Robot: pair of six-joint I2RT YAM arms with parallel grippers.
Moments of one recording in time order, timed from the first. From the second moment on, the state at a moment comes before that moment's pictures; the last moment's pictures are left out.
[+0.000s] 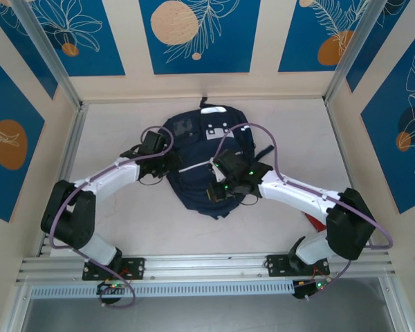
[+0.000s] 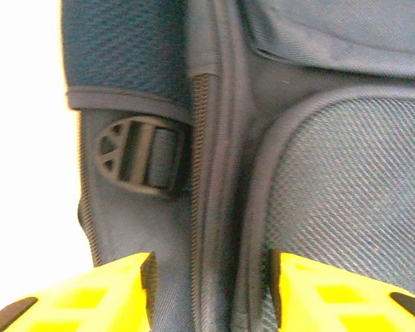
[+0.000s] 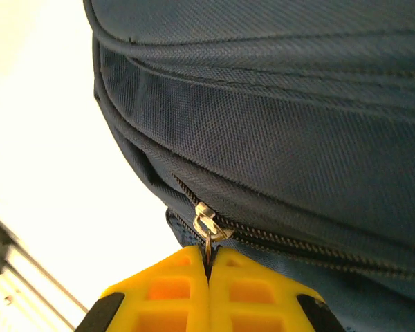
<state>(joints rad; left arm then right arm) -0.44 1.54 1.00 -0.42 0.10 -0.86 0.83 1.45 1.02 -0.61 -0.21 0.50</state>
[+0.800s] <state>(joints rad) -0.40 1.22 0.70 -0.32 0.30 -1.17 0.86 1.71 1.27 -0.52 -0.34 0.56</state>
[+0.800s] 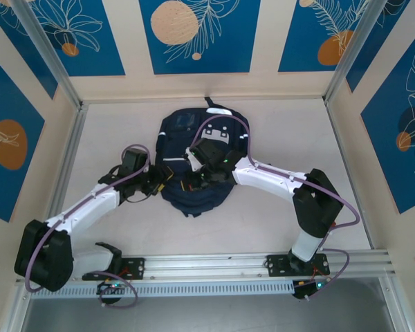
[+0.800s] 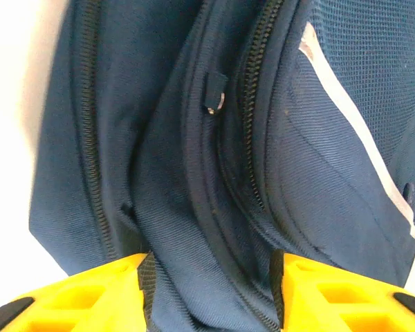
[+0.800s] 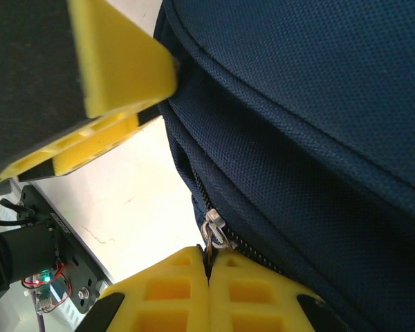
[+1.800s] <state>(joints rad) -0.40 1.30 0.75 -0.35 0.22 -1.06 0.79 1.52 1.13 -0.78 -0.01 0.42</state>
